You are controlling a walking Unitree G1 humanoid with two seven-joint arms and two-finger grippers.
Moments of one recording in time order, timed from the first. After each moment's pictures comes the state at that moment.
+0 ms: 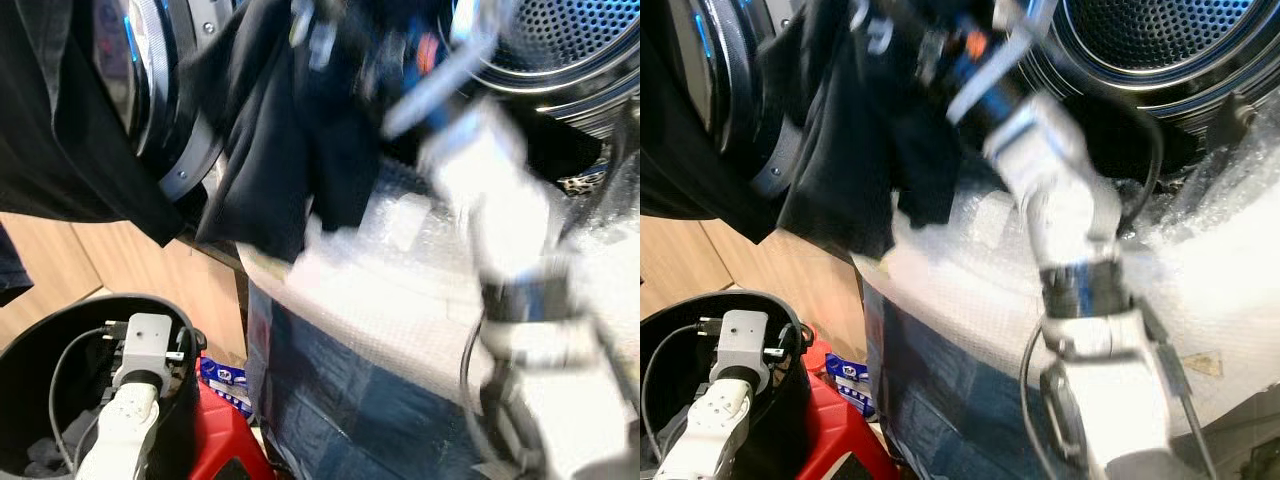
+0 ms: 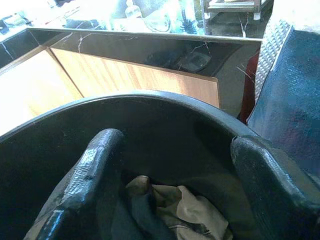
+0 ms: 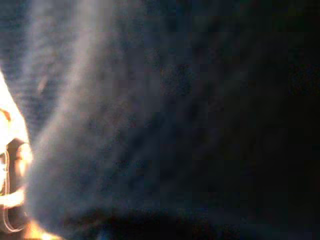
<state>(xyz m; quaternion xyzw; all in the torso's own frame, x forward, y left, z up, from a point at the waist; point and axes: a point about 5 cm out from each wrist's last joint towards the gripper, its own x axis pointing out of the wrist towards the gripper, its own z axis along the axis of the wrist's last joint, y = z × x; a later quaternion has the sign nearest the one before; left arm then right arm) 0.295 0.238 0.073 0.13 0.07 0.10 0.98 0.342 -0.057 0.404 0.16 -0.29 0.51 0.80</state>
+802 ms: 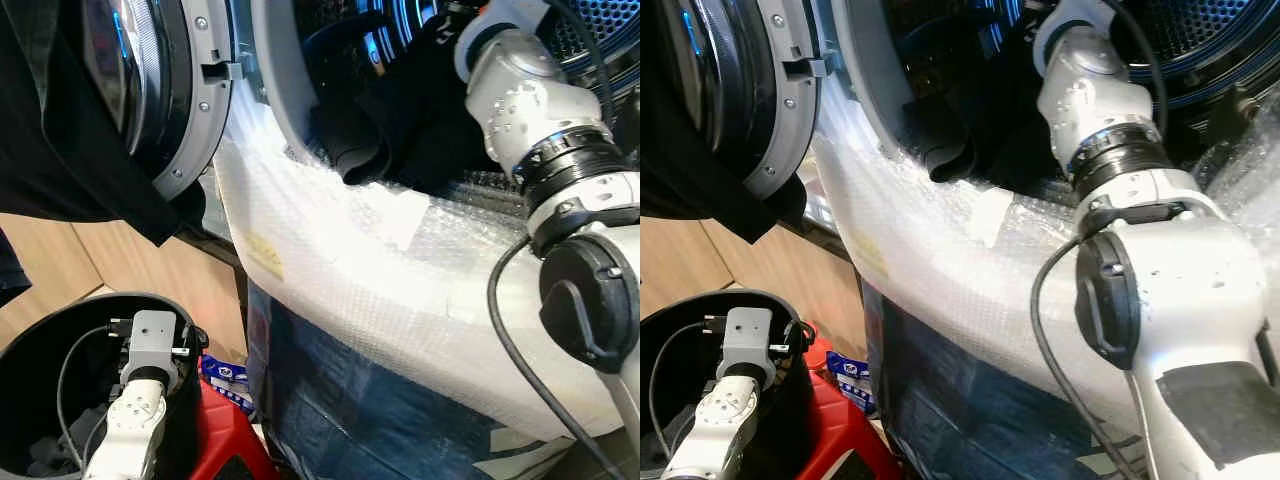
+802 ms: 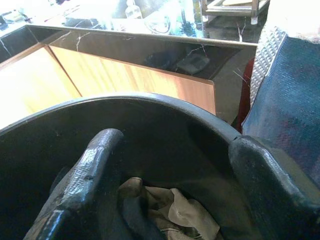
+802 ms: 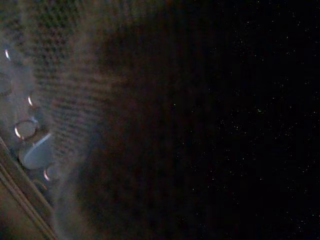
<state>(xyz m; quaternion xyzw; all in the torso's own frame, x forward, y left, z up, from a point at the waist) 0.298 0.228 0.075 0.11 0.07 0.10 0.99 0.419 -0.121 0.407 0.07 -0.11 -0.02 0.99</state>
